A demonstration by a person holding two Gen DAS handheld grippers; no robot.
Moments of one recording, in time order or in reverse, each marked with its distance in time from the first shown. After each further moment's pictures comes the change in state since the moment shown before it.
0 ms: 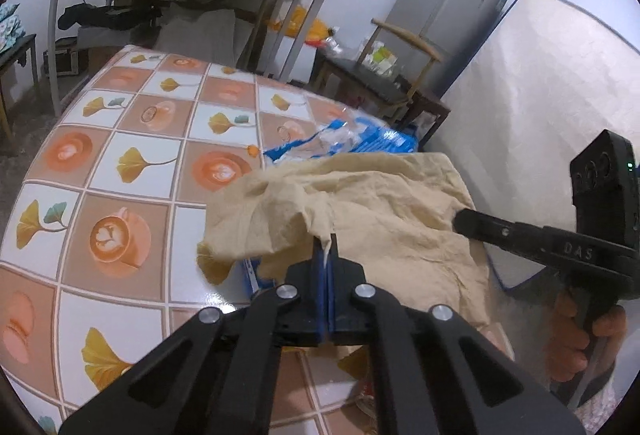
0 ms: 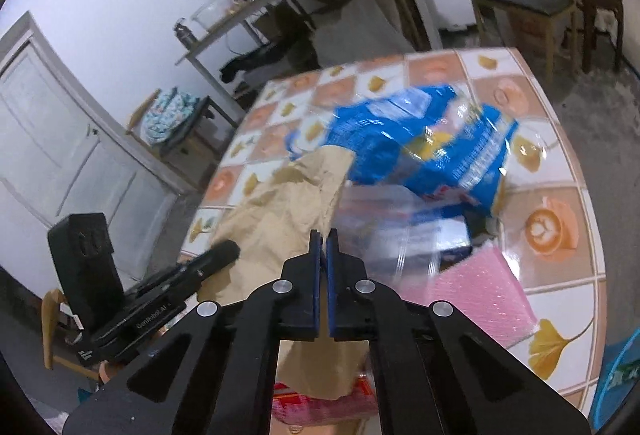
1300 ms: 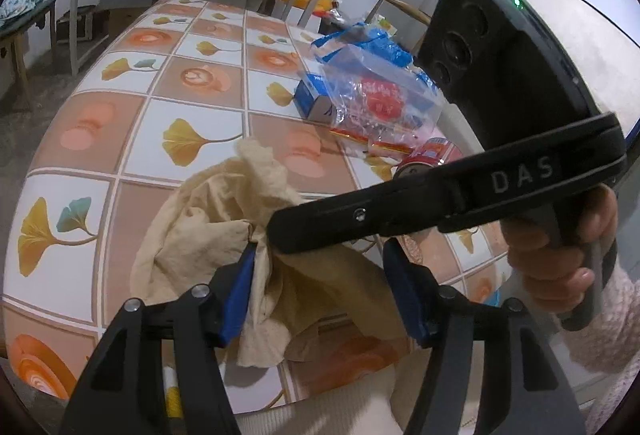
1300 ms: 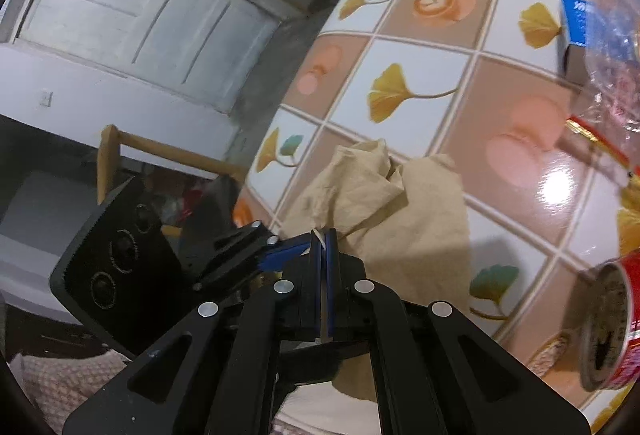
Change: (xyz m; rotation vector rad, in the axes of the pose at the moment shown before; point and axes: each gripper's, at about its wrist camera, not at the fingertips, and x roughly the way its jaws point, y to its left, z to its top) left arm -0.090 0.040 -0.135 -0.012 0.104 0.009; right arm 0.117 0.134 -0.115 -0.158 0.638 0.357
